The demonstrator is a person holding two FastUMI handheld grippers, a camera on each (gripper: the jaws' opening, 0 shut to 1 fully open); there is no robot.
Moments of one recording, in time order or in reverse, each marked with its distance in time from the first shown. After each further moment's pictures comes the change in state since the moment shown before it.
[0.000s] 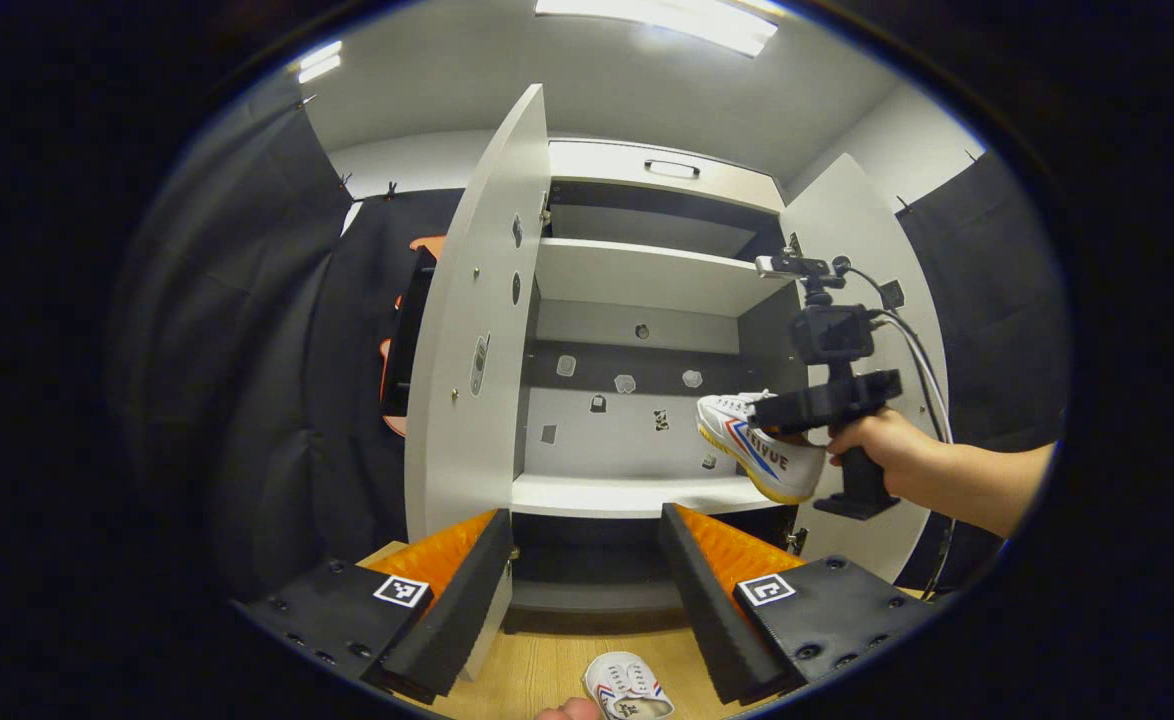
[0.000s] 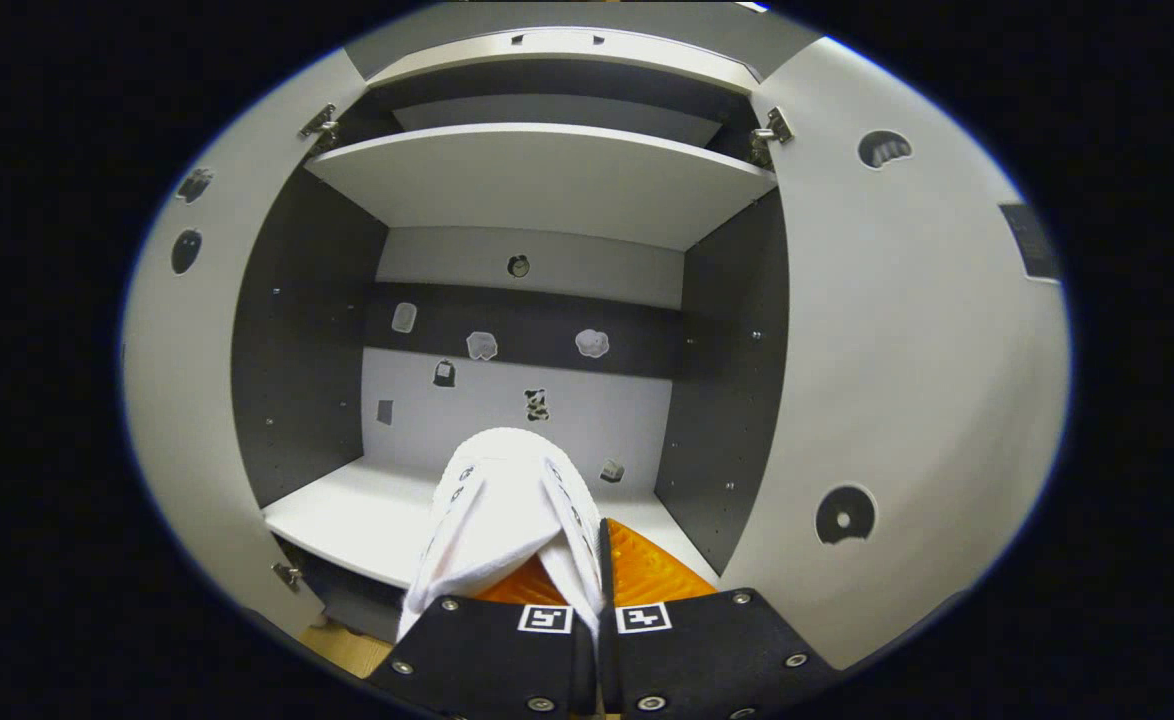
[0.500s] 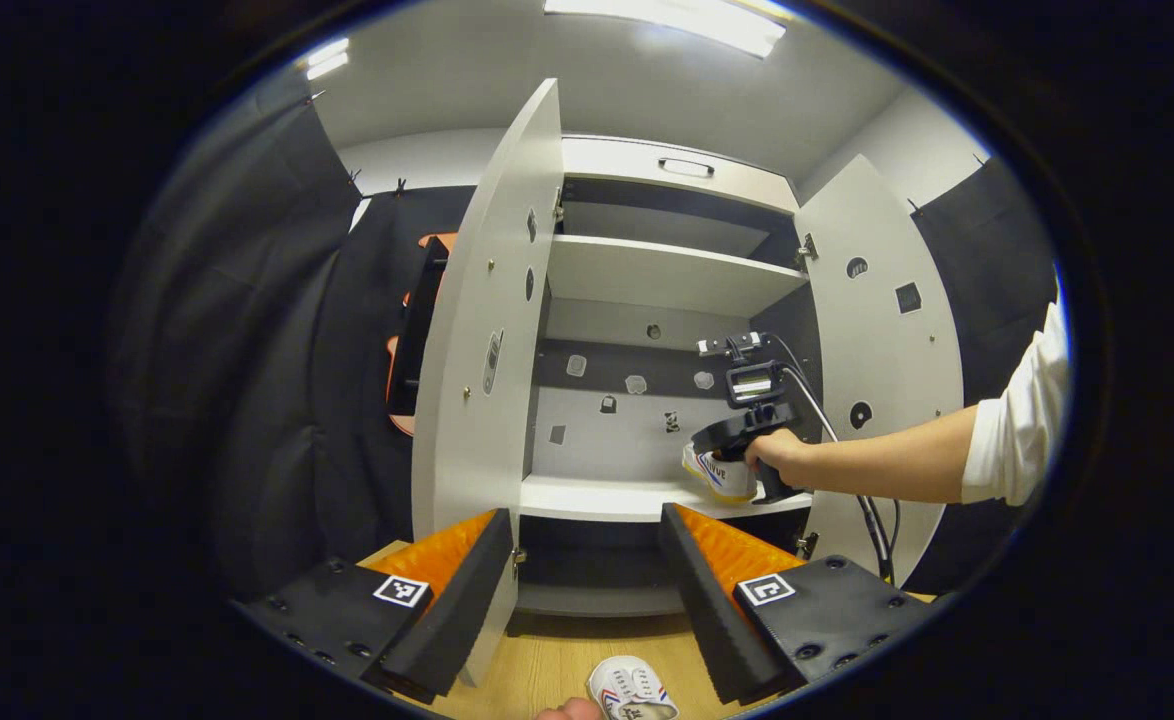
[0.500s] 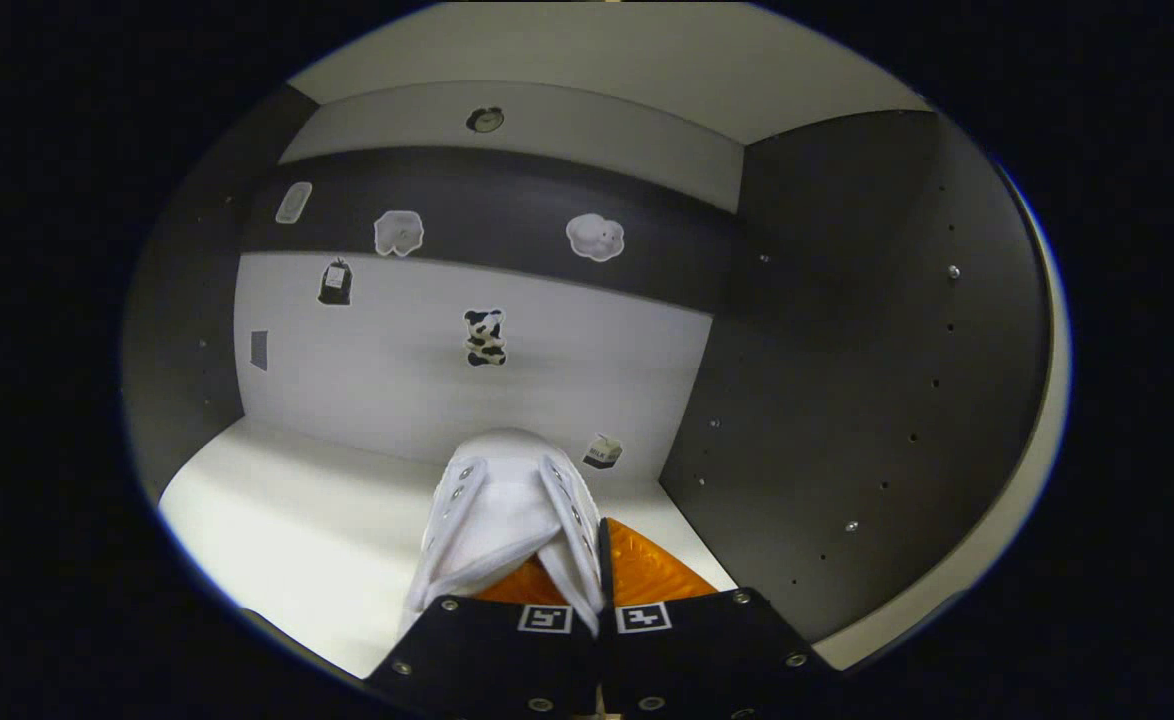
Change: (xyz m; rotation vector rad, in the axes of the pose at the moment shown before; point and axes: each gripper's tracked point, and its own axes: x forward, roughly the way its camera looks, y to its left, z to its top) left arm 0.012 0.013 0.000 -0.002 -0.008 0.031; right arm 0.154 0.016 -0.074 -0.121 0.254 -0.097
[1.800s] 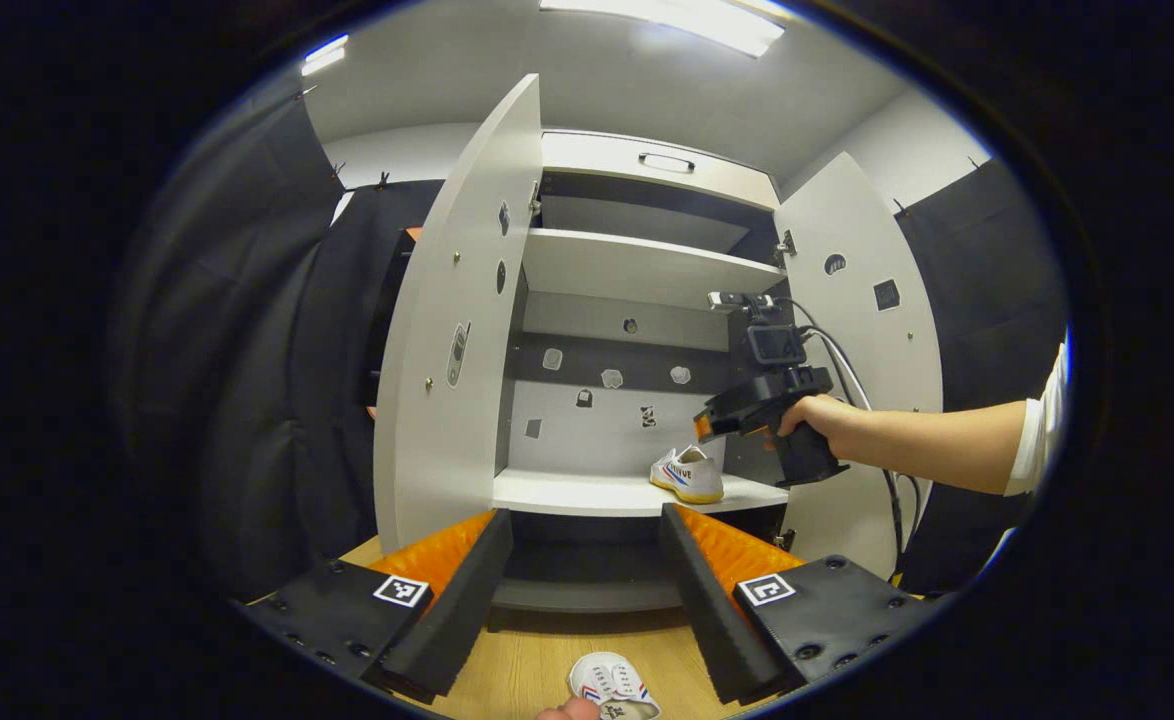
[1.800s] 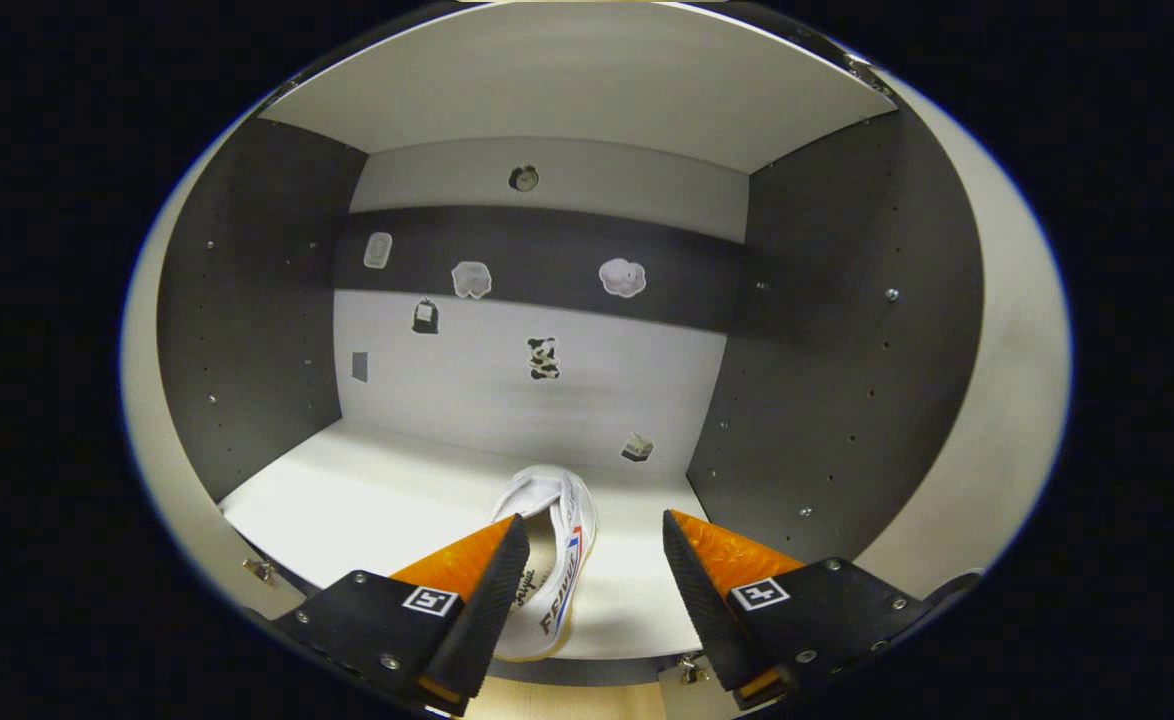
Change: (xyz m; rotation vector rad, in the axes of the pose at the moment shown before) left arm -0.004 -0.024 -0.002 -0.009 0.016 -0.061; right arm -0.119 -0.017 0.026 0.070 -0.087 0.244
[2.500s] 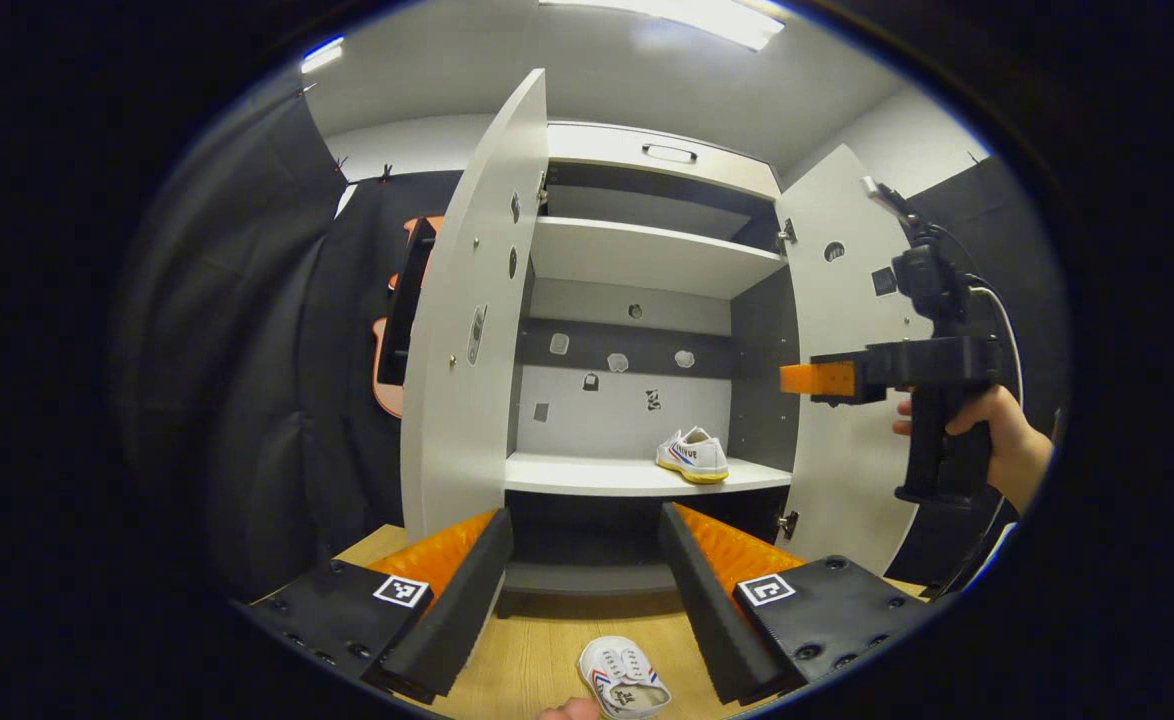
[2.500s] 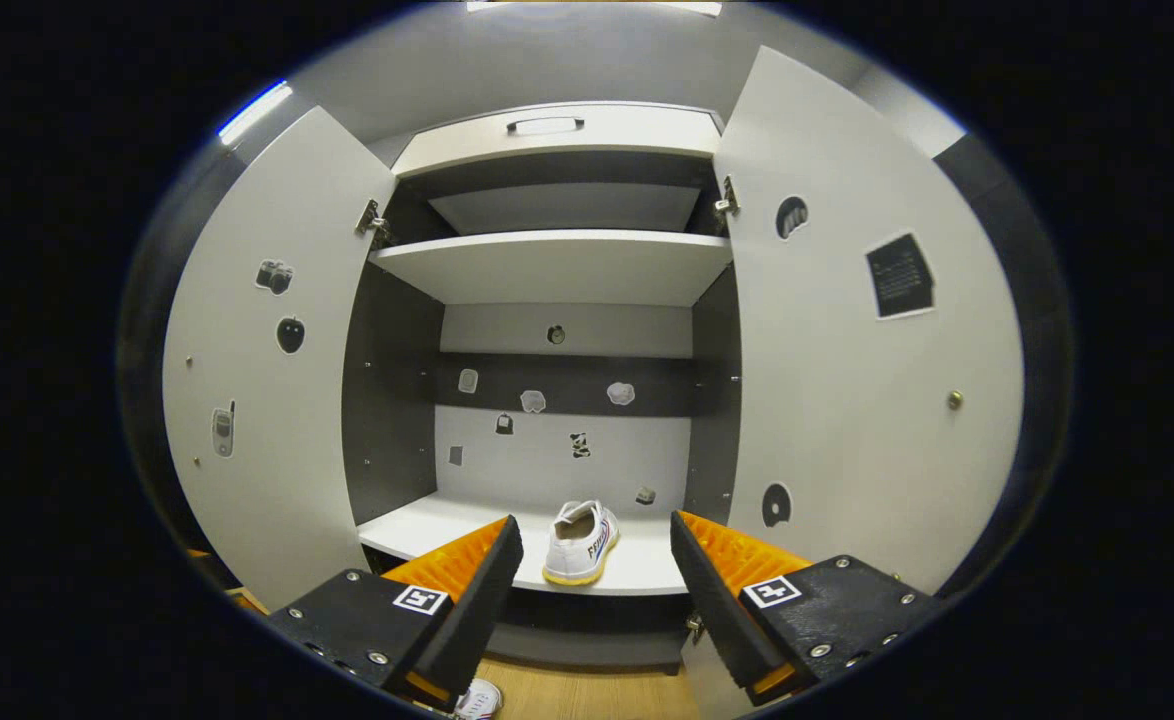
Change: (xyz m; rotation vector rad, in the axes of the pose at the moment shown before) left arm -0.021 0.011 -0.026 -0.006 0.069 0.009; right arm -0.213 -0.004 -0.021 0.094 -0.358 0.027
